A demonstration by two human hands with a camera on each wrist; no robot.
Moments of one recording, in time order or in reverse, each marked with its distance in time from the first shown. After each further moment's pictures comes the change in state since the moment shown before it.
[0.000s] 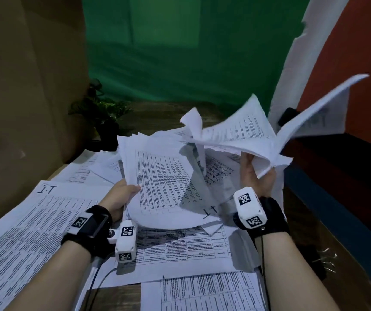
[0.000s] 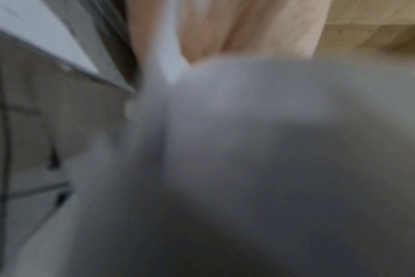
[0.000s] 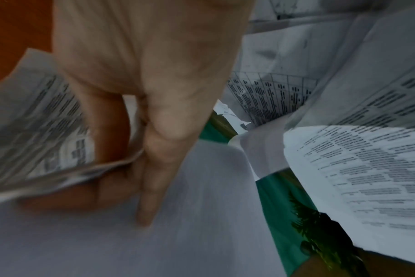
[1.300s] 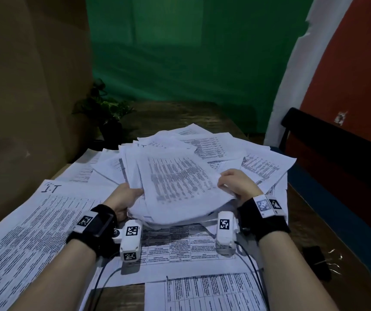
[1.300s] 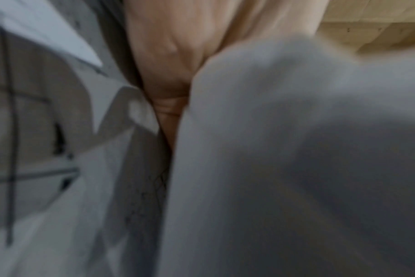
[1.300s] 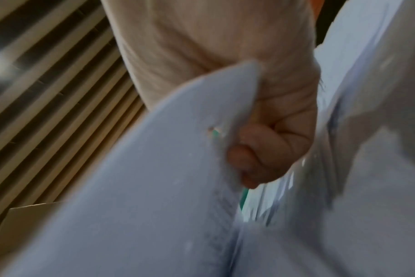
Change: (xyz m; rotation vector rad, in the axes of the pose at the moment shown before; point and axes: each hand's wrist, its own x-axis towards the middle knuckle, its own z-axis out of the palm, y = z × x) left_hand -0.004 -0.001 0.005 0.007 0.056 -0.070; right_hand 0.003 0.019 -0.015 -1.921 0.177 0.541
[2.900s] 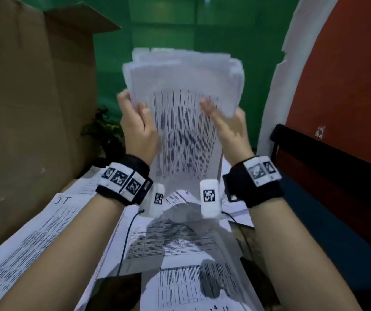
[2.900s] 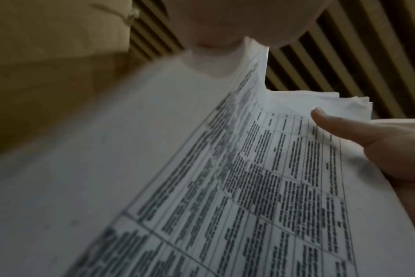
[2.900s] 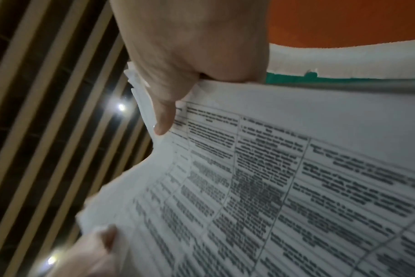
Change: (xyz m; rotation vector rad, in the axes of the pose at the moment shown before) left_hand -0.115 0.174 0.067 -0.006 0.491 1.284; right_hand -0.113 -0.135 -0.046 0.502 0.110 -0.837
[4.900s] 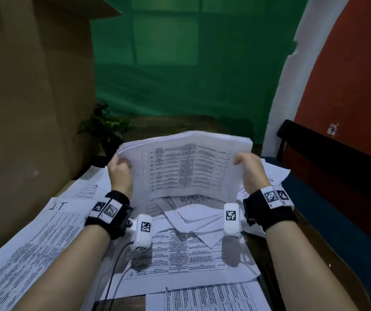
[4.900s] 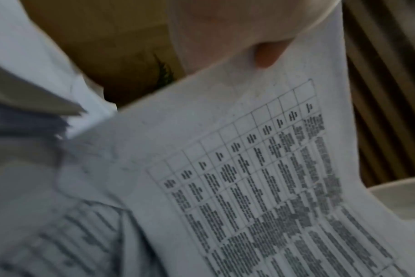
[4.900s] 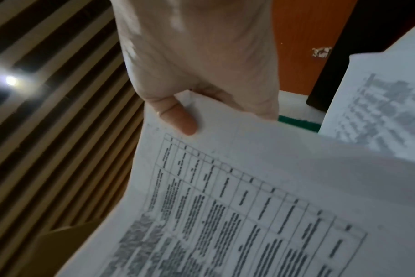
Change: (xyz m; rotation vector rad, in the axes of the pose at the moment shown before) left_hand -0.042 -0.136 -0.030 -0.147 0.038 -0.743; right_hand 0.012 0.120 -0.042 -0.072 0.273 0.539
